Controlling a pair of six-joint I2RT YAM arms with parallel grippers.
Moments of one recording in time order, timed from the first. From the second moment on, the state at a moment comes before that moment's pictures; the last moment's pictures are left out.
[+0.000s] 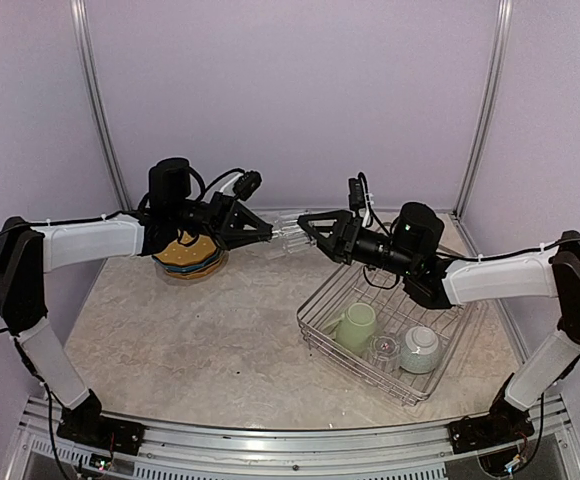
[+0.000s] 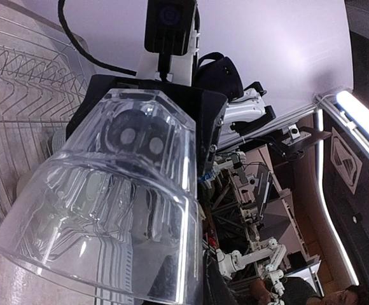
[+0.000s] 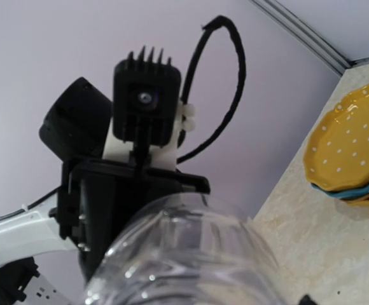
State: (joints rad) left arm -0.52 1.70 1.21 0.40 1.33 -1.00; right arm 0.76 1.59 0.89 0.85 -0.43 0.98
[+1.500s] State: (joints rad) left arm -0.73 1.43 1.29 -1.28 0.06 -0.69; right arm 0.77 1.15 0.89 0.04 0.07 0.52
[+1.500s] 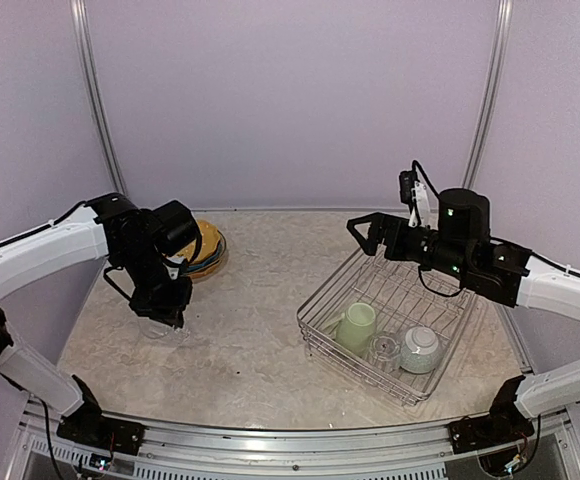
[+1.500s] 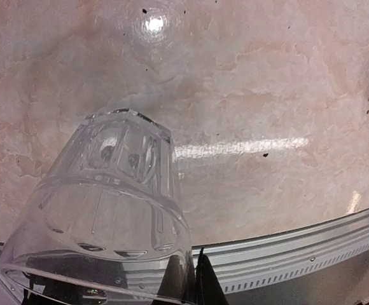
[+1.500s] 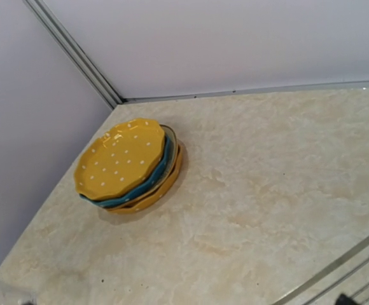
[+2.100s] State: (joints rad) left arm -0.96 1.58 1.10 -1.33 0.02 -0.88; right arm 0.76 1.13 0.87 0.03 0.08 0.53
